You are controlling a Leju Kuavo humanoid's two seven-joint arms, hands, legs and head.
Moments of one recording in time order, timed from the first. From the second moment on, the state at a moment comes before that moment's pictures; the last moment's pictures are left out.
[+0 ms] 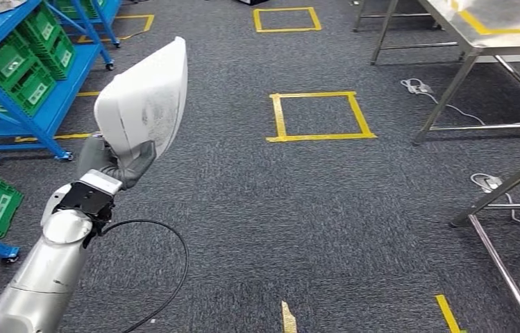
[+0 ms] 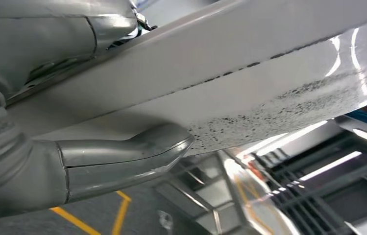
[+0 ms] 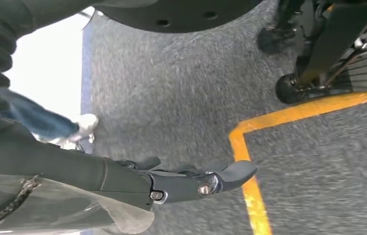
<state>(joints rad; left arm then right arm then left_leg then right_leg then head) -0.24 0.11 -0.13 -1.67 -0.20 0.05 -0.53 -0.05 0.10 -0.92 -0.21 0.71 -0.06 0.14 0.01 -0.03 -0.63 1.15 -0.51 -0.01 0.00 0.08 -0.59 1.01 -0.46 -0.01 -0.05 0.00</state>
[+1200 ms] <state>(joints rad) -0.23 0.13 -0.11 -1.66 -0.17 0.05 -0.52 -0.05 0.11 -0.93 -0.21 0.72 -0.11 0.12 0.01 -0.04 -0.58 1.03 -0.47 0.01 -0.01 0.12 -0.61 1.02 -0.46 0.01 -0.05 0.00</state>
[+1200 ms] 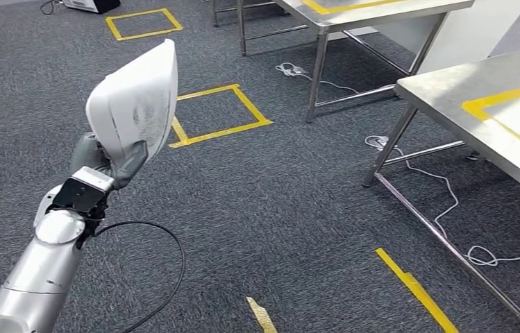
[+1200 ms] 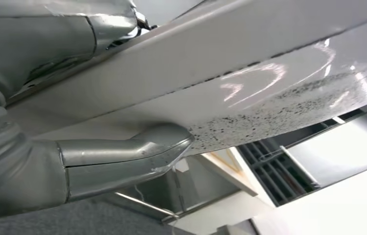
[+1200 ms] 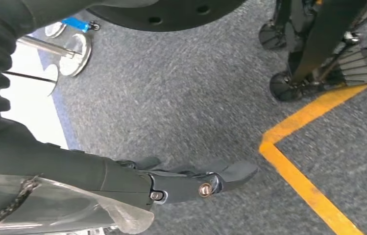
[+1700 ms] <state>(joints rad) -0.21 0.13 -0.11 -1.66 -0.17 0.04 -0.52 -0.05 0.11 -0.94 -0.21 0.75 -0.11 0.14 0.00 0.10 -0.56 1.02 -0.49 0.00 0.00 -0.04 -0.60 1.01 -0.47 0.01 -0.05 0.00</state>
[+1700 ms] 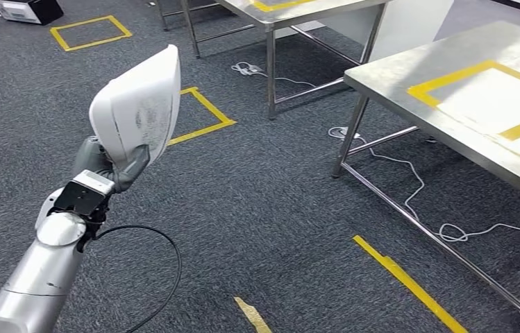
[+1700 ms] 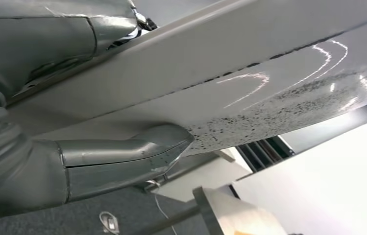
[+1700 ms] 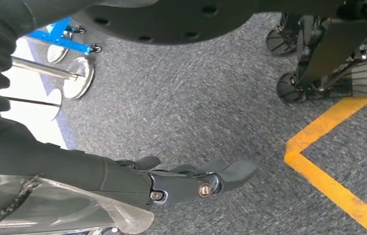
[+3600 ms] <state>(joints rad) -0.21 0.13 -0.06 -1.65 -0.15 0.03 -0.52 -0.06 0.11 -0.97 -0.21 0.75 -0.09 0.12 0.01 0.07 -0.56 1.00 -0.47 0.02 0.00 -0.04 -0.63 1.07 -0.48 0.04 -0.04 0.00</state>
